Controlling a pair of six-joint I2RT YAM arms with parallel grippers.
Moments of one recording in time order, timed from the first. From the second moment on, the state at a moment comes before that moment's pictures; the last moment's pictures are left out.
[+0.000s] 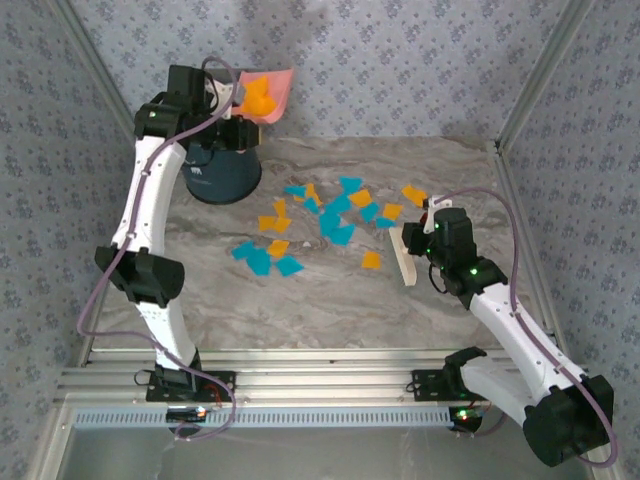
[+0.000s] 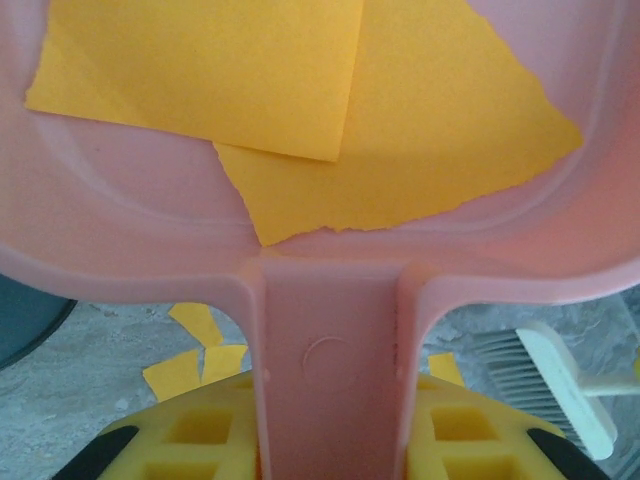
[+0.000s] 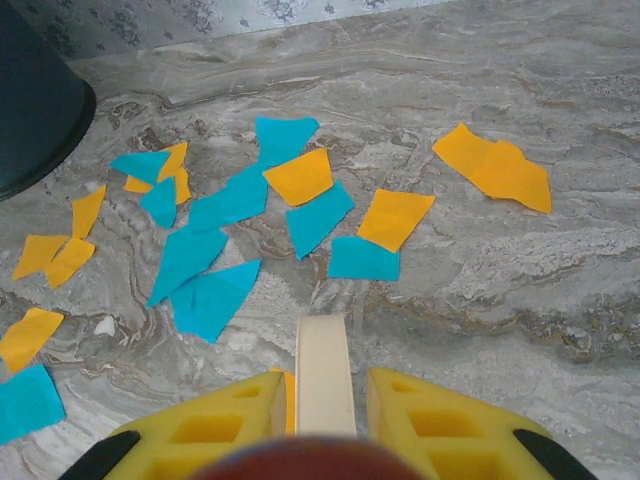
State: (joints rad) left arm -0.19 1.91 2.31 -1.19 0.47 -0.14; right arm 0.33 0.95 0.73 -0.33 0.05 0.29
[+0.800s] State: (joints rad) left arm -0.06 2.07 2.48 -1.12 0.65 -0.54; right arm 0.33 0.95 0.74 -0.34 0.05 0.30
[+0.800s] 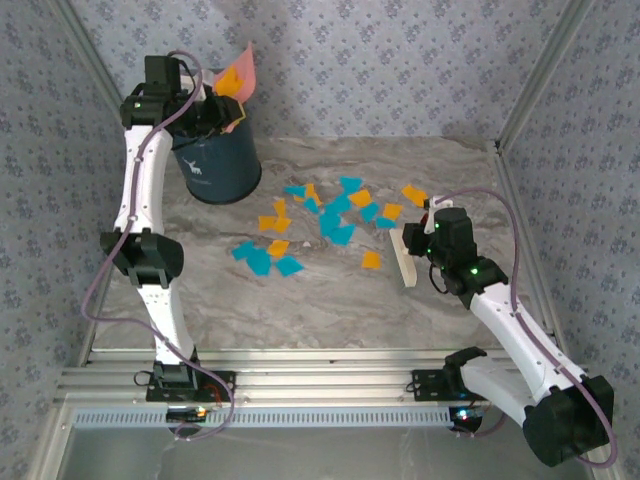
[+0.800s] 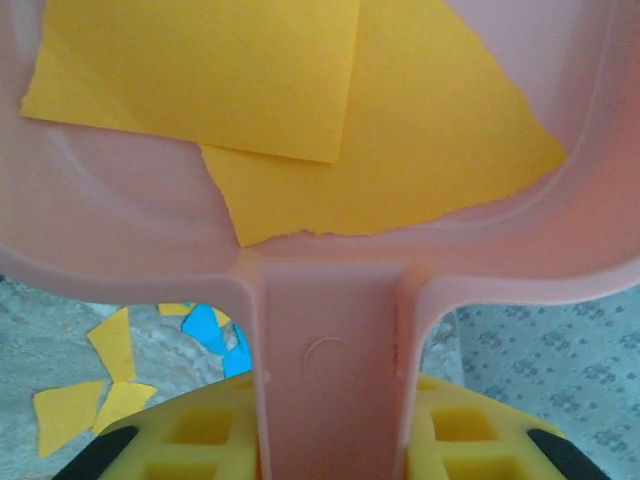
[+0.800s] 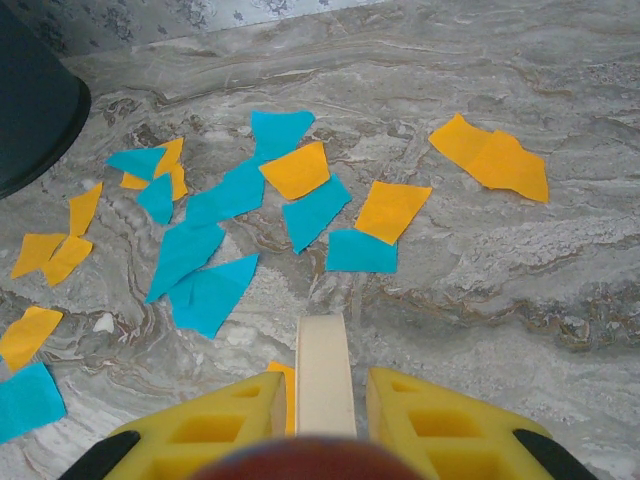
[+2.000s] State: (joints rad) left arm -0.01 2.07 2.18 -0.60 0.78 -1.00; right arm 0.33 0.95 0.74 -0.34 0.04 0.31
